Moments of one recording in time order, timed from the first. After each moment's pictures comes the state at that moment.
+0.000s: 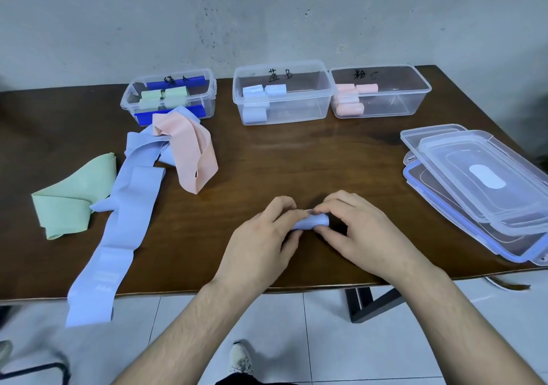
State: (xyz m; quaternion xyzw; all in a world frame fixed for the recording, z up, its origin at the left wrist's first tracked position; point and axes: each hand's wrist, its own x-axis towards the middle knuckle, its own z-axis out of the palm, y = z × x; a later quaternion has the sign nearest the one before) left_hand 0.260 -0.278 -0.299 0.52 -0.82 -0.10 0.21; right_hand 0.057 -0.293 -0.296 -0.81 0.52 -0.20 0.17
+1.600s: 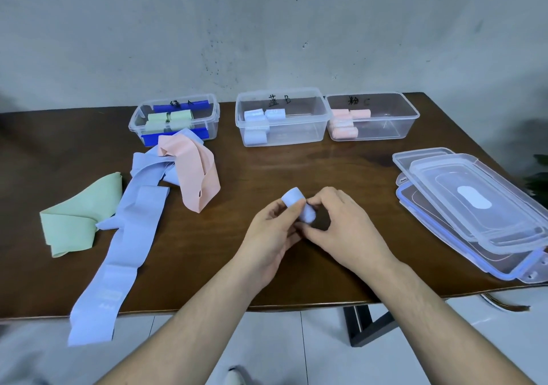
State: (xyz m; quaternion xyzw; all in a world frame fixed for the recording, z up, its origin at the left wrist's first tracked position) left_hand 0.235 -0.310 -0.277 0.48 -0.32 -0.69 0.43; right_hand 0.083 -0.310 -0.277 -0.75 0.56 -0.29 0.19
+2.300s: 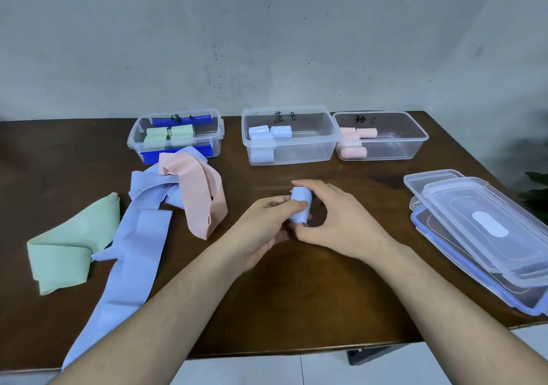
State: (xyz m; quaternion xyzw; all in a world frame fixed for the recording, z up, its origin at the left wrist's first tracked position) left_hand 0.276 -0.374 -0.245 0.50 -0.41 -0.69 0.33; right_hand 0.109 -0.368 -0.248 -0.78 0.53 -0.24 0.20
